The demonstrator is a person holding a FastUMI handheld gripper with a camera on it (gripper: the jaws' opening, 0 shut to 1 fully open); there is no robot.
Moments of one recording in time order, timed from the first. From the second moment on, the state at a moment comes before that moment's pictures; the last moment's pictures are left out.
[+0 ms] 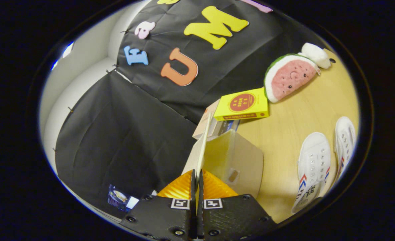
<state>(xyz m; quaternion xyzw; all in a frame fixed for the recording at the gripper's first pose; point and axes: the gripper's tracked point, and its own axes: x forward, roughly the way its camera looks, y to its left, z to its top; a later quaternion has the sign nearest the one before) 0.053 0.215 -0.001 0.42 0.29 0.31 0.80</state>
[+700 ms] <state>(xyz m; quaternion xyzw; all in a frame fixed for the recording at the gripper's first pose) 0.058 0.386 0.120 0.30 0.24 0.39 0.84</state>
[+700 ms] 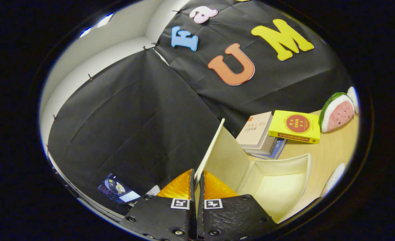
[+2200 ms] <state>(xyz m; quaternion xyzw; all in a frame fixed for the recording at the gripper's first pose) 0.054 0.419 0.094 0.04 0.10 0.29 0.95</state>
